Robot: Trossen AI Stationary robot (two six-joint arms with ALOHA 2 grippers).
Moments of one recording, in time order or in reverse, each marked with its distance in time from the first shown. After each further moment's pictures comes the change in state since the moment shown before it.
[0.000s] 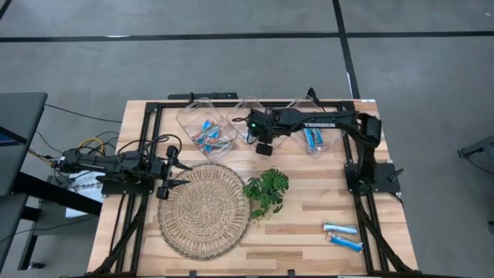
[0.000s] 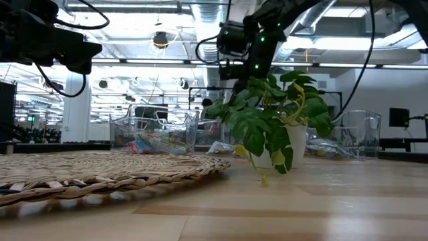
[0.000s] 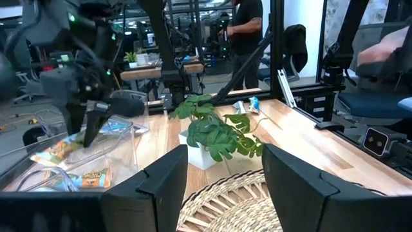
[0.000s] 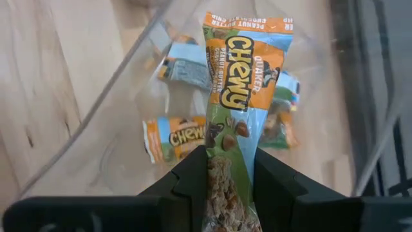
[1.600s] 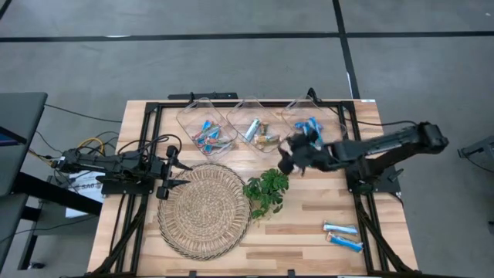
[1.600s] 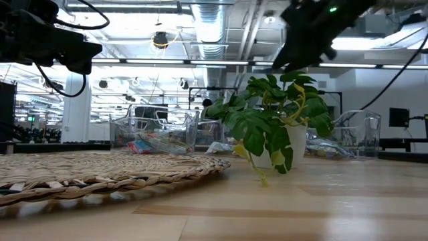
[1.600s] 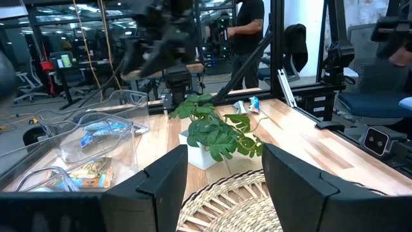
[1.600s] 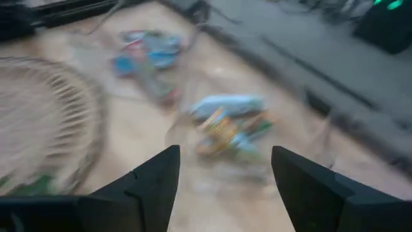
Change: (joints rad) left arm 0.000 0.000 0.000 0.000 -0.001 0.000; right arm 0.426 -0.671 -0.624 0.371 0.475 0.657
